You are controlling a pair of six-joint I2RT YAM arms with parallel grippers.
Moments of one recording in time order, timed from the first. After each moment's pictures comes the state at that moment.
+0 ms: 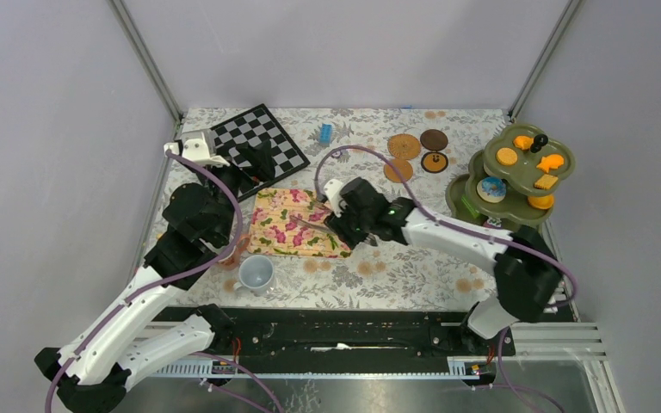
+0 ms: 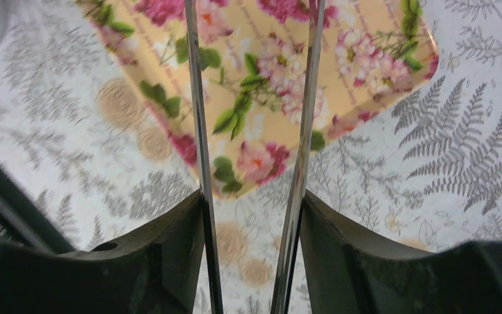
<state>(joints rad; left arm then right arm) -0.71 0.80 0.99 -0.01 -0.60 -0.22 0.86 1.51 1.07 -0.42 -0.04 -0.09</state>
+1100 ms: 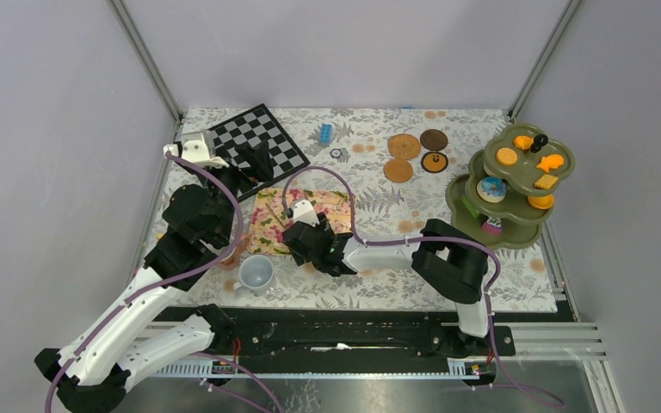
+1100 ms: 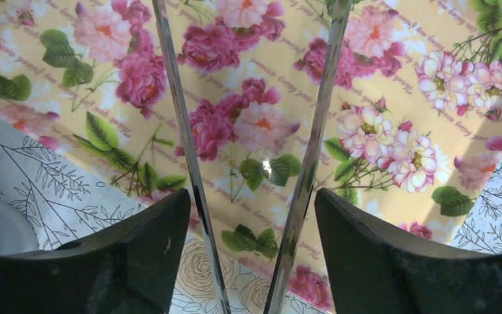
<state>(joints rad) -0.71 0.79 0.97 -0.01 -0.63 -0.20 1.17 1.95 1.21 -0.10 0.54 0.43</state>
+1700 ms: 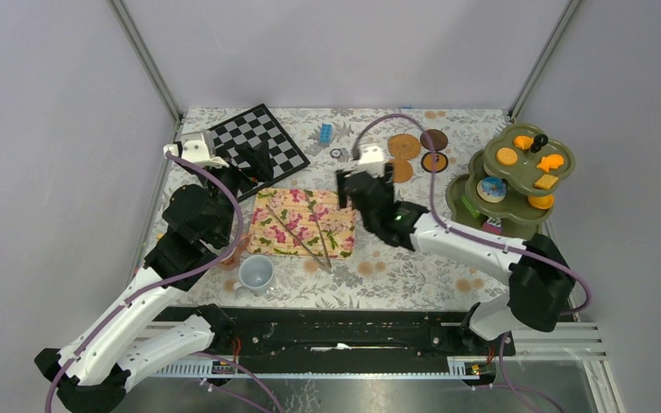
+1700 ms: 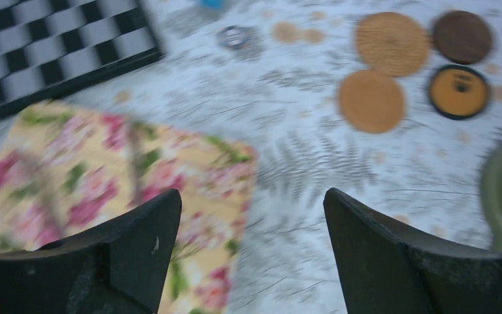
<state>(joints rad) -0.71 0.79 0.97 -0.01 -0.63 -0.20 0.99 1.52 1.10 -0.14 0.70 0.34</state>
